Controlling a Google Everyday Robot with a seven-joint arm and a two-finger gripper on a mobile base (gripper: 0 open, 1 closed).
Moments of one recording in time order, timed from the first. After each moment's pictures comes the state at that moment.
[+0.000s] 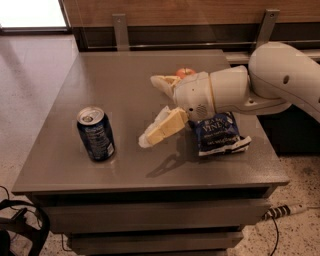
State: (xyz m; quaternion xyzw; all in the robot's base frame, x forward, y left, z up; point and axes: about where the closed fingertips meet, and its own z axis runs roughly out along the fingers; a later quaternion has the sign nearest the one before) arm 0.501 0.023 0.911 -0.56 0.59 0.36 0.45
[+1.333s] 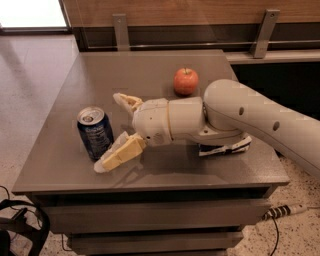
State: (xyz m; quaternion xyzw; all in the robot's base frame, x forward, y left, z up) arm 0.467 0.112 0.885 -0.56 0.55 0.40 0.48
